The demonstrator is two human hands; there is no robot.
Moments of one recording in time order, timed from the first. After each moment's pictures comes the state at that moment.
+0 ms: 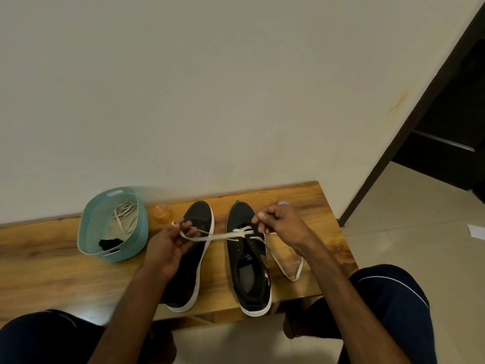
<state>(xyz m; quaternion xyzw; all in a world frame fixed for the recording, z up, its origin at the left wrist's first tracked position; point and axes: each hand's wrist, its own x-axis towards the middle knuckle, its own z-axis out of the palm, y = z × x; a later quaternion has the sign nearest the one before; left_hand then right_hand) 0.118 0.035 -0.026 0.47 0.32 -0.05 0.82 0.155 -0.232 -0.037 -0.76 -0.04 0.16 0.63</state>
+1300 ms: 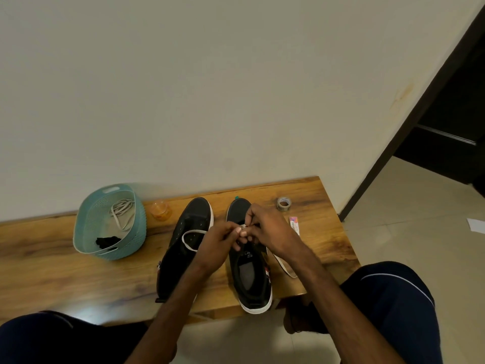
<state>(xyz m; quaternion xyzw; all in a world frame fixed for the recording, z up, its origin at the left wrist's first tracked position) 0.123 -0.035 -0.062 0.82 -0.03 -0.13 0.56 0.150 -0.206 -0.043 -0.88 -0.14 0.10 0.45</state>
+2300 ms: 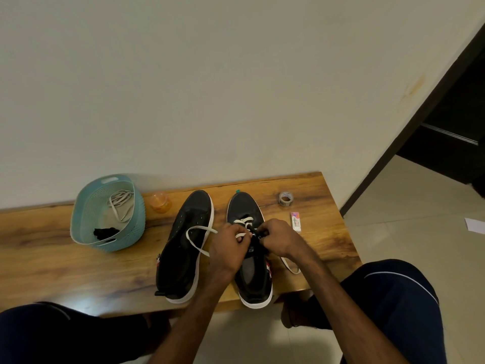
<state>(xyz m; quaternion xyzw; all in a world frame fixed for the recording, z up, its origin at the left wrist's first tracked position) 0.116 -0.065 -0.106 0.92 0.07 0.00 0.40 0.147 -0.214 -0.076 -0.90 -0.03 0.24 0.35</state>
